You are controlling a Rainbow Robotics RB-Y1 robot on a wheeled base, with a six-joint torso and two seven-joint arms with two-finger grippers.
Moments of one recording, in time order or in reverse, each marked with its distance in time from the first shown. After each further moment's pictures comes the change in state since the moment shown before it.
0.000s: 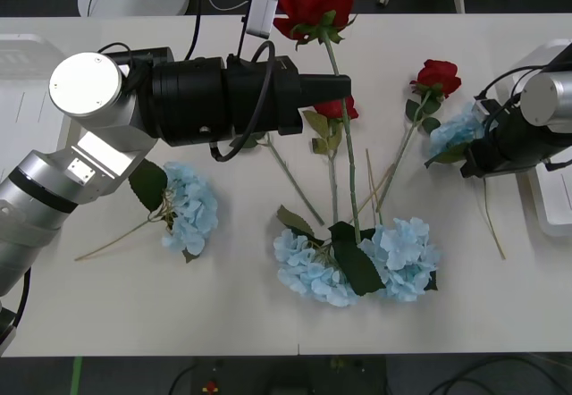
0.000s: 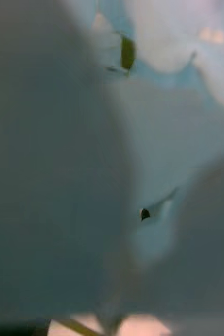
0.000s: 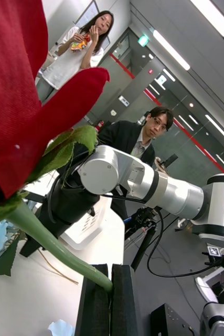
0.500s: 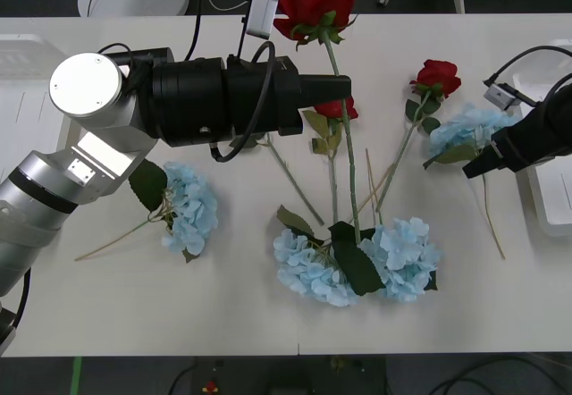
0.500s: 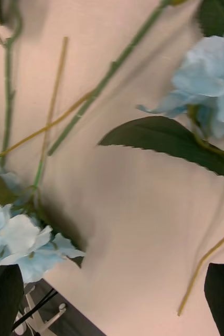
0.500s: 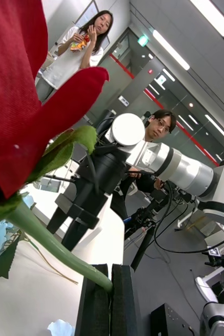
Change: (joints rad) right arm -0.001 -0.199 -0.015 -0.067 -0.635 0.261 0.376; left arm 0.001 0.000 -0.001 -0.002 0.000 -0.001 -0.001
